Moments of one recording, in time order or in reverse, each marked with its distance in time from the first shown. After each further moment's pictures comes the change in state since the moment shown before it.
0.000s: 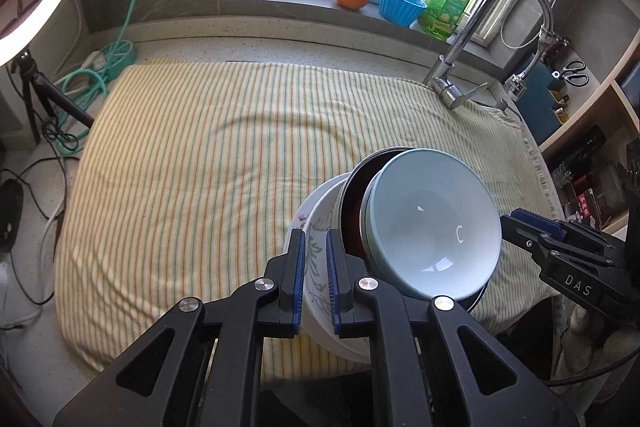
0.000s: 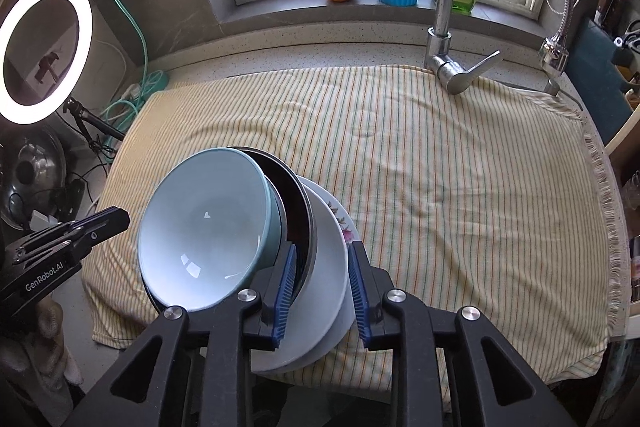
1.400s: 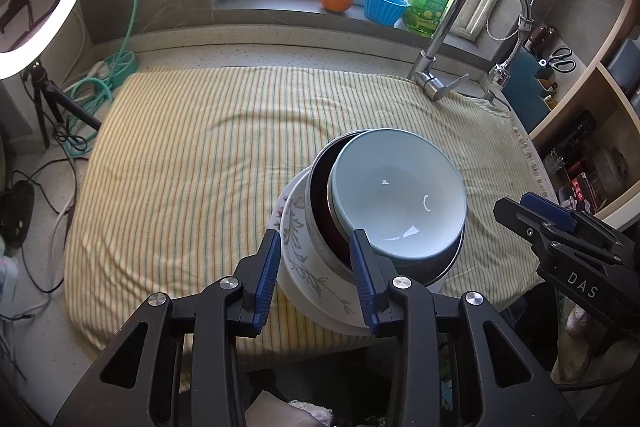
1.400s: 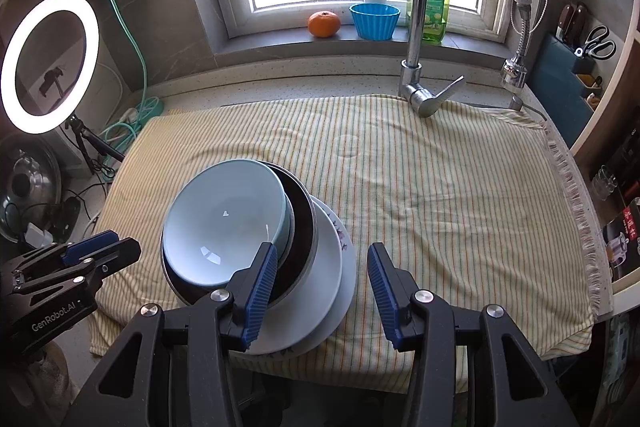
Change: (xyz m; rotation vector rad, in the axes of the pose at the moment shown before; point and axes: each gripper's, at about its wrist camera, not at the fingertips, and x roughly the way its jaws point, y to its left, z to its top) left arm -0.026 -0.021 -0.018 0.026 -0.013 0.010; right arm -0.039 0.007 -0.020 0.047 -0.108 -0.053
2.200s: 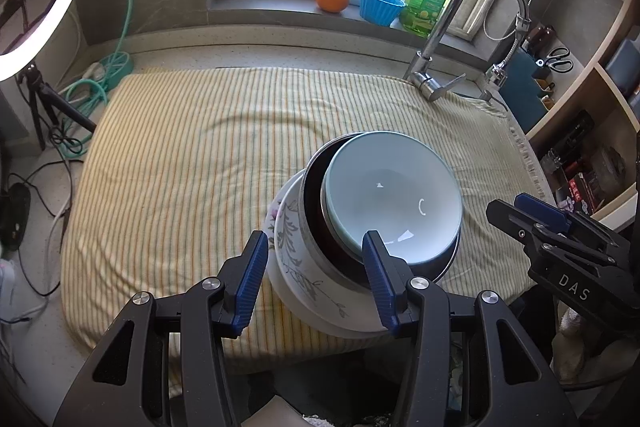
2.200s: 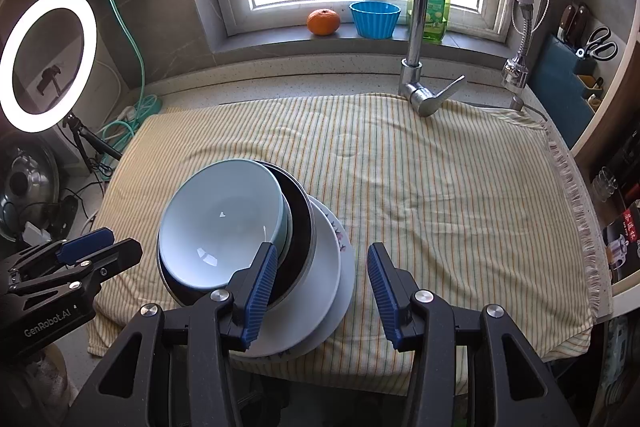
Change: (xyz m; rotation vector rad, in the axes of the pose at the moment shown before) left arm 0.003 -0.001 0.003 0.000 0.002 -0.010; right arm 0.004 -0.002 0.002 -0.007 0.007 -0.001
